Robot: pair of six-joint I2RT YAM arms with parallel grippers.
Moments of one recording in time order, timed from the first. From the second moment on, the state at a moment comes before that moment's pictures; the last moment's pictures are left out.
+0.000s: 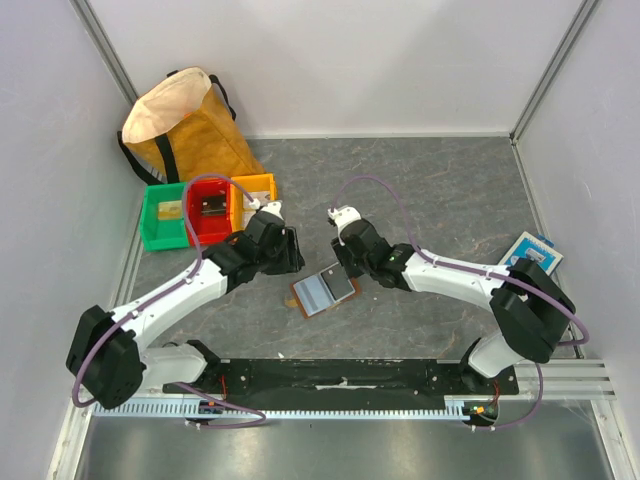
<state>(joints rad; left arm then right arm) -0.65 1.22 0.82 -0.45 -0.12 -0.62 0.87 1.54 0.93 -0.16 0.23 0.22</state>
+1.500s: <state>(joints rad) -0.74 1.53 0.62 0.10 0.03 -1.06 0.74 1.55 0.62 0.18 -0.10 0.46</state>
